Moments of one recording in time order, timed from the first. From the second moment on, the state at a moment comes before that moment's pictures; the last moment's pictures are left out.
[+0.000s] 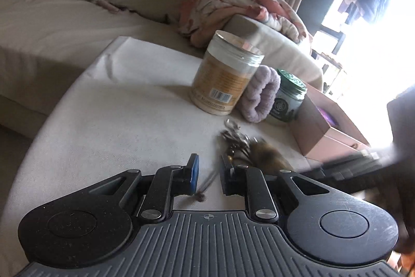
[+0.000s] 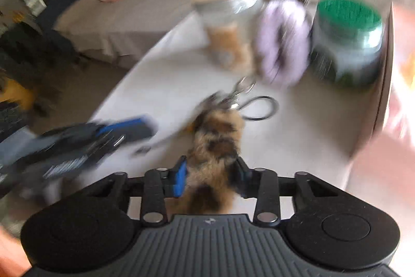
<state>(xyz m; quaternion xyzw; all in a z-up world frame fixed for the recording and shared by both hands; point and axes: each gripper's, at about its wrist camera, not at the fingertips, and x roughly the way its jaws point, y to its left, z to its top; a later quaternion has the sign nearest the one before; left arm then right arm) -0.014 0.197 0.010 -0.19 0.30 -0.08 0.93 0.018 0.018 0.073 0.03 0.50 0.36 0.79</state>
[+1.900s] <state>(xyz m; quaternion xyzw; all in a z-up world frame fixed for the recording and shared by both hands) -0.093 0.041 0.014 0.13 0.32 -0.26 0.90 -0.075 -0.115 0.050 0.04 0.37 0.14 0.92</state>
